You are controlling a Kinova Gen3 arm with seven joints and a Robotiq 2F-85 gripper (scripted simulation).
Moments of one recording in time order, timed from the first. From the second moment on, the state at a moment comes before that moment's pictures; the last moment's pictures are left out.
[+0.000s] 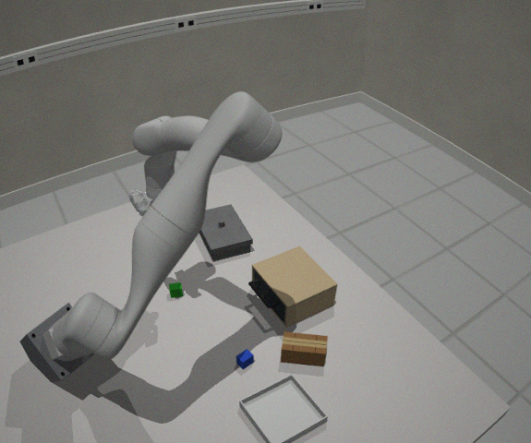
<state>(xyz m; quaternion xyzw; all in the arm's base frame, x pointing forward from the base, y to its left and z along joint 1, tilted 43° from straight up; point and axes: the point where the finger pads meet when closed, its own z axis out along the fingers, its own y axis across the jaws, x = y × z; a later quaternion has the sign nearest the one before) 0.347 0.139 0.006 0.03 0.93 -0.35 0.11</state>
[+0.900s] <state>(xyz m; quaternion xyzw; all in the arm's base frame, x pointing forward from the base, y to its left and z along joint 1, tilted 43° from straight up) 0.349 0.143 0.008 0.18 0.91 -0.32 0.17</state>
